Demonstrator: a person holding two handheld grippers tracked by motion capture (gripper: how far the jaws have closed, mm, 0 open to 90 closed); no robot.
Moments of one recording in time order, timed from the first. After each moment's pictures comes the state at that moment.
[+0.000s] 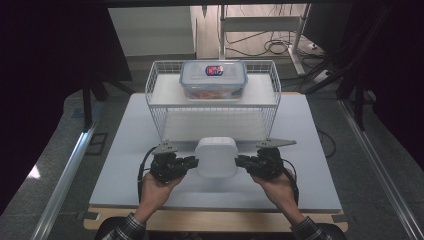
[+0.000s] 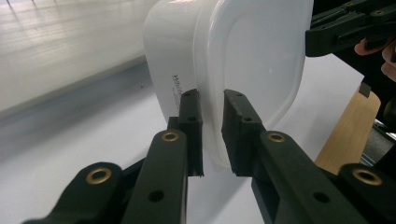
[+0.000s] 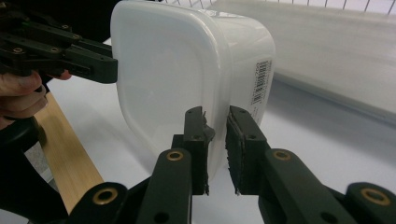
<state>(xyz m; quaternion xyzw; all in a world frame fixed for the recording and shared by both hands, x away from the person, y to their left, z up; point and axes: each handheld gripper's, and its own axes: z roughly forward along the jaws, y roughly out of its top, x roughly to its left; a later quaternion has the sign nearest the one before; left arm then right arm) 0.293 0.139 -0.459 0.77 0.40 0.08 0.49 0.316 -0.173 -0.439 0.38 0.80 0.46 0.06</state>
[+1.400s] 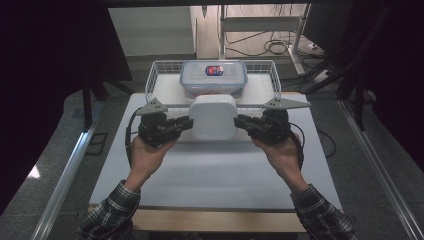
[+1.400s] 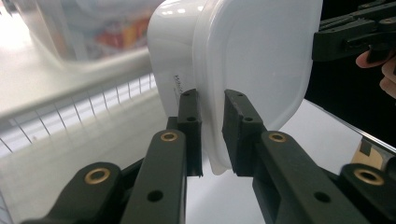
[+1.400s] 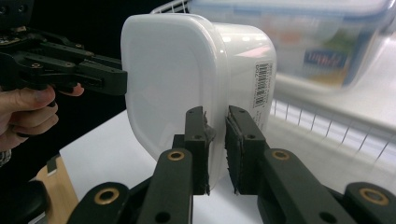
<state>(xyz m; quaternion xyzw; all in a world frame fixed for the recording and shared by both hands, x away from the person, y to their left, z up) 0.325 0.152 -0.347 0.75 0.38 0.15 0.52 0.344 -0.162 -0.333 0.33 0.77 0.54 0.13</state>
